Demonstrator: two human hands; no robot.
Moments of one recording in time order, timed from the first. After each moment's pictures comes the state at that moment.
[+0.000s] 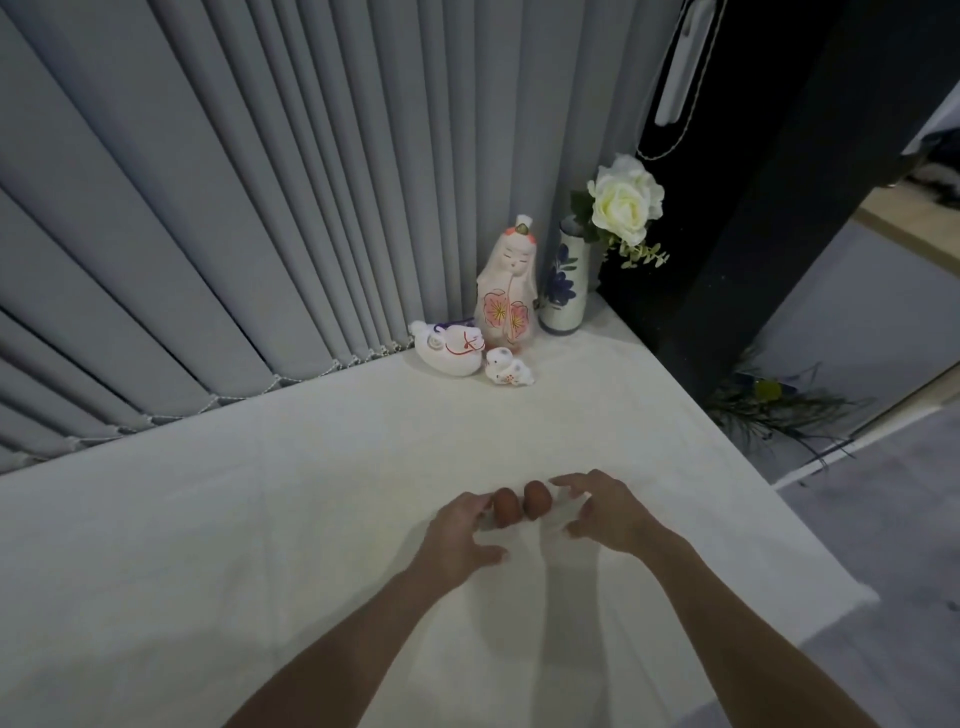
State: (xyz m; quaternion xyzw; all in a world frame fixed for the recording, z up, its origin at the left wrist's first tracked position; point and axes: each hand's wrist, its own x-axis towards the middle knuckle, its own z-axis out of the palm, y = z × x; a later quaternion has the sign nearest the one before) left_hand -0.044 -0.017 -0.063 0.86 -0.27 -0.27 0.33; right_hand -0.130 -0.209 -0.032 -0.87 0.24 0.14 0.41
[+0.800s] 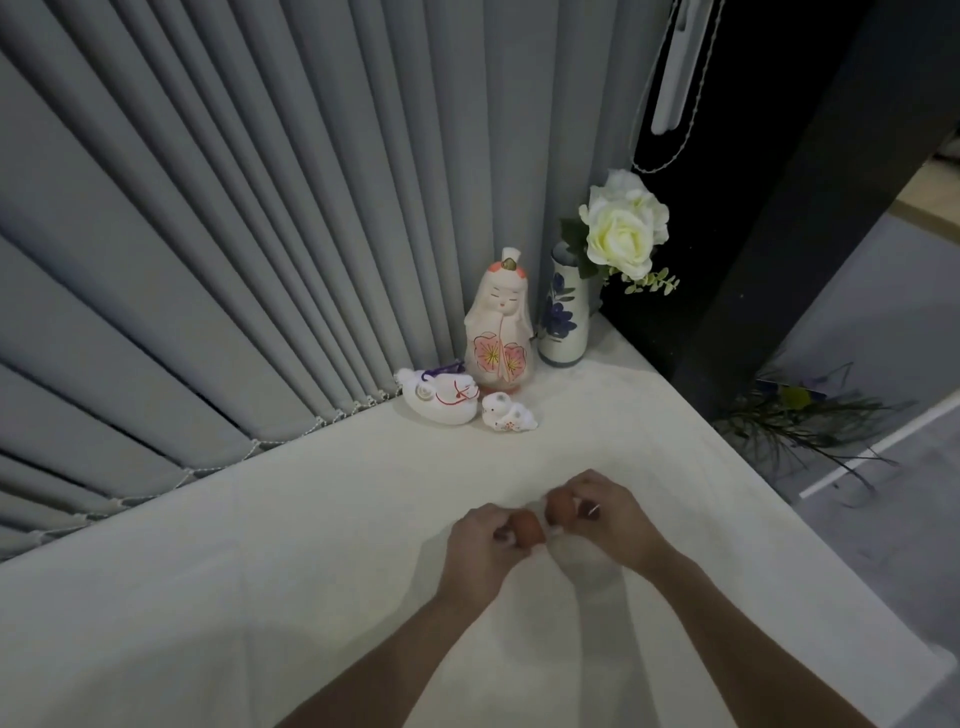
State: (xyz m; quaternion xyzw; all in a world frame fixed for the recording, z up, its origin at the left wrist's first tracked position) left_hand -0.006 -0.077 -0.037 0.85 -0.23 -0.22 0.43; right_hand -0.074 -0.250 -0.072 -0.87 0.18 -0.04 0.45
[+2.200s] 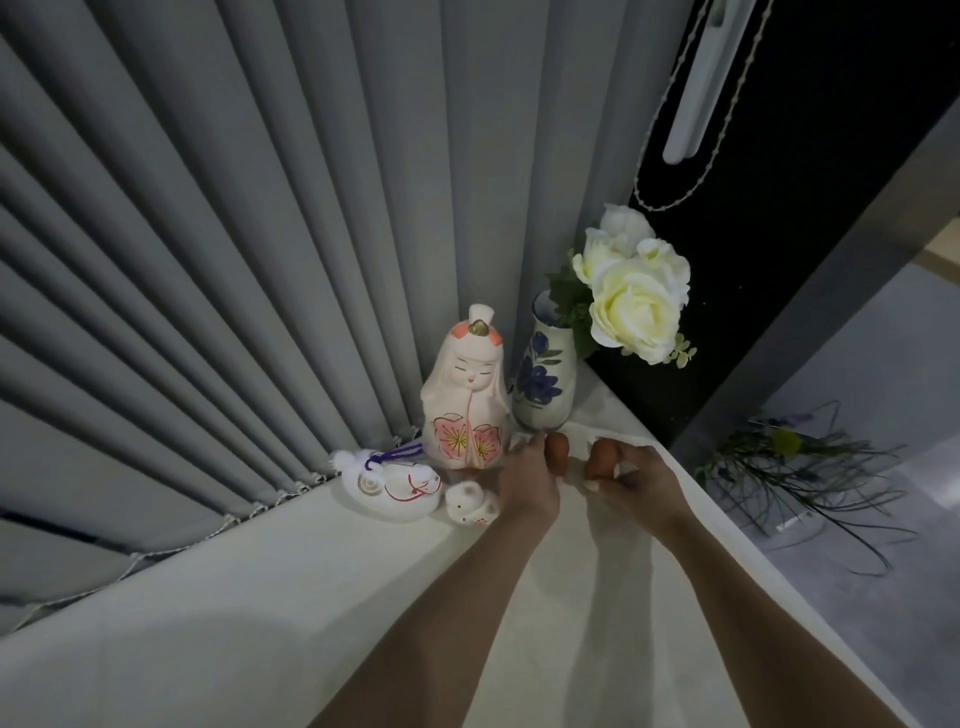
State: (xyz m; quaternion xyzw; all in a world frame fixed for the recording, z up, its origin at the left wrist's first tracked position) left_hand 0.112 -0.263 -0.055 0.91 -0.26 -0.21 0.23; right_hand 0.017 -0.372 -0.069 -0.82 0.35 -0.05 0.45
